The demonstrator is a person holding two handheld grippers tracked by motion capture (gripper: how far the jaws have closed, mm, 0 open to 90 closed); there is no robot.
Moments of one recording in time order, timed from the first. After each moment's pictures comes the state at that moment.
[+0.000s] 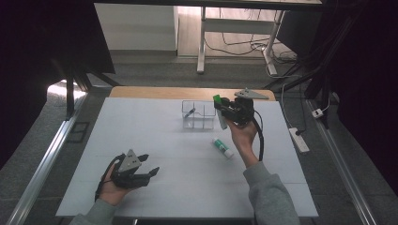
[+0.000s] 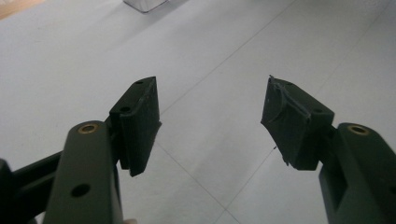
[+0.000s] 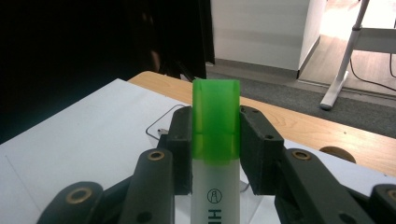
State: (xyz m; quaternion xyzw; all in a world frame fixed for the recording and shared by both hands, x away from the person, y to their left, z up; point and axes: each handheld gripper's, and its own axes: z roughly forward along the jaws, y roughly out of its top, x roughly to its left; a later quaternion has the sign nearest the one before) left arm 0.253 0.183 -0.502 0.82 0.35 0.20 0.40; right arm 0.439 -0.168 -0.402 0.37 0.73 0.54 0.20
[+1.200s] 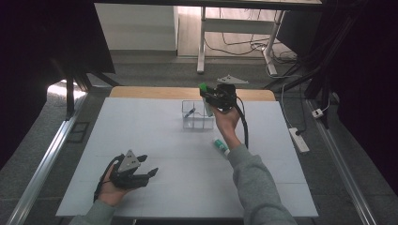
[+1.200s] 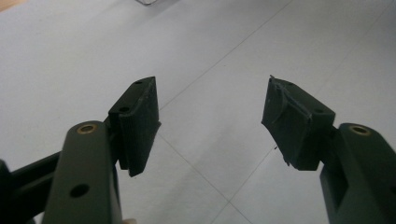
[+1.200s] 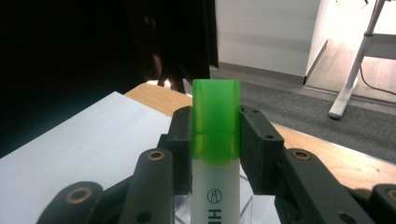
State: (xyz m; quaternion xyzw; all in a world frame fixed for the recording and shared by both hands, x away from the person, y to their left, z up) left arm 0.253 0.185 -0.505 0.83 0.35 0.20 0.39; right arm 0.486 -0.118 -0.400 0.36 0.74 0.54 0.20
